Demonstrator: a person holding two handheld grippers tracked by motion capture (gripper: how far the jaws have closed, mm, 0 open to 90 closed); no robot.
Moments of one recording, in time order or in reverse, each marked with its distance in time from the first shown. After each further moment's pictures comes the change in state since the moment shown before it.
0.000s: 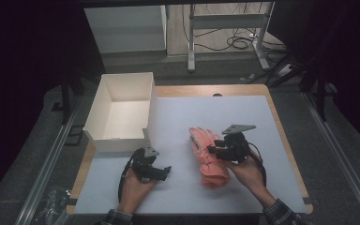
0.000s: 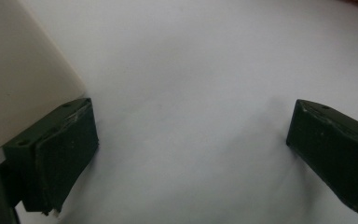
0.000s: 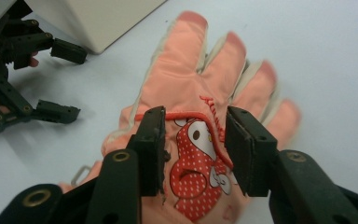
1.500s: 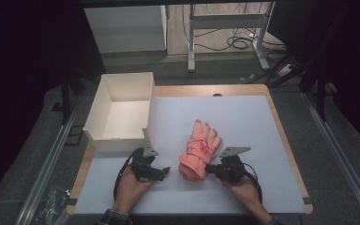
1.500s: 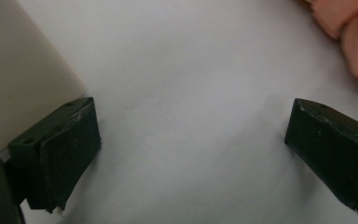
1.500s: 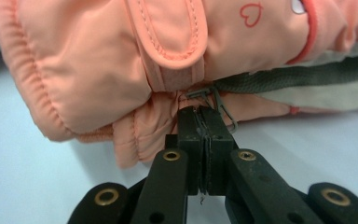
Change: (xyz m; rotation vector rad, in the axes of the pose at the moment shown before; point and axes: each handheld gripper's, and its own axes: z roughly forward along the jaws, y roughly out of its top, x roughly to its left) left arm 0.006 -0.001 -0.003 0.011 -0.041 0.044; right arm 0.013 -0.067 0.034 0.037 0.184 -0.004
